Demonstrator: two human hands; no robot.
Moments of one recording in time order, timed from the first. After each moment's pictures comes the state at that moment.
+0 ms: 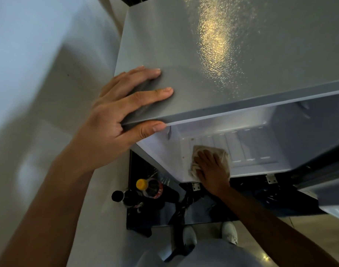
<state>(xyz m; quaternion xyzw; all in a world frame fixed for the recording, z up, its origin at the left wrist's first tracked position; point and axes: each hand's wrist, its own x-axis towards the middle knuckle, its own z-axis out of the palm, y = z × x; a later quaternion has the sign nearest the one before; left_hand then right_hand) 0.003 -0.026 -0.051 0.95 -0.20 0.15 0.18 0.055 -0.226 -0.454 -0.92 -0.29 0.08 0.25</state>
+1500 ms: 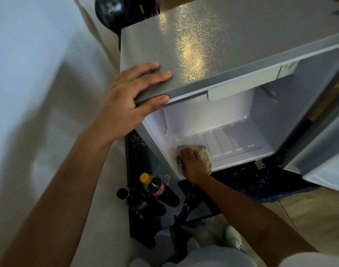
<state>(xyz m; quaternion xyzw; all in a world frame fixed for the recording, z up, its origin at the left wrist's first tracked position) 0.006 -0.023 -0.059 0.94 -0.21 0.19 0.19 0.041 -0.166 -0.426 -0.93 -0.27 0.09 0.23</state>
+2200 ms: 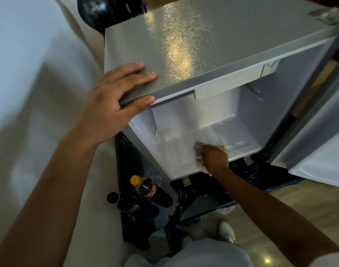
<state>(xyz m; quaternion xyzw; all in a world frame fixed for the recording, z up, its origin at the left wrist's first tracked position) 0.005 -0.026 -0.057 0.94 -0.21 0.18 0.19 0.051 -0.260 -0.393 -0.98 -0.06 0.03 0.19</state>
